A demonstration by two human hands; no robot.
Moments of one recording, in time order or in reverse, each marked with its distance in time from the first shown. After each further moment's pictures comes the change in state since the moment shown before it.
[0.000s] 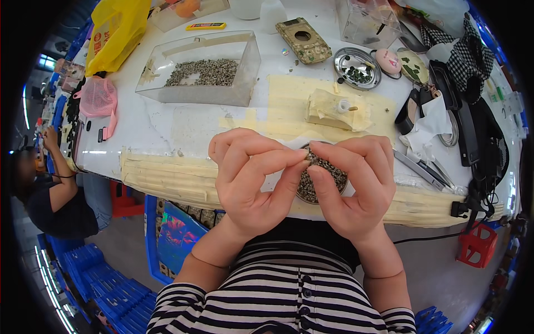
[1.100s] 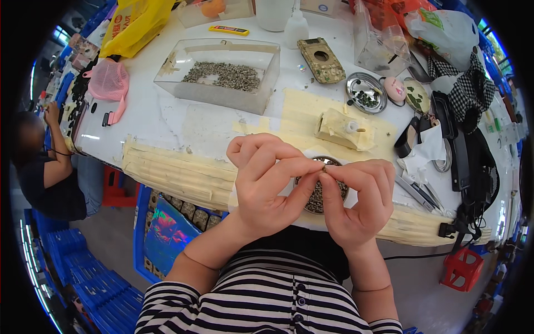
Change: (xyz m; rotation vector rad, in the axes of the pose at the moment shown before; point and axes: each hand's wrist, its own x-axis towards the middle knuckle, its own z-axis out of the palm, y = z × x) left_hand 0.002 0.001 0.003 0.054 -0.017 0.005; right_hand -0.001 -0.001 0.003 -0.063 0.064 -0.073
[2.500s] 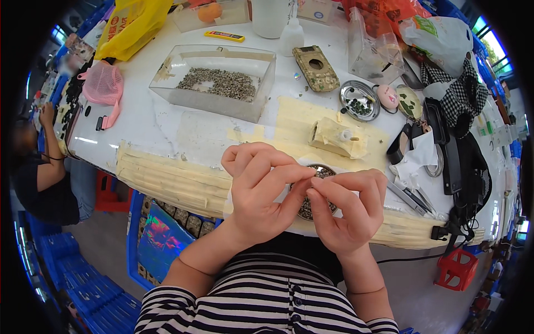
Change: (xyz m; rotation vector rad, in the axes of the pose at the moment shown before) left_hand -0.001 -0.001 -0.002 0.016 -0.017 -0.016; right_hand 0.003 -0.004 -0.002 -0.041 -0.043 -0.084
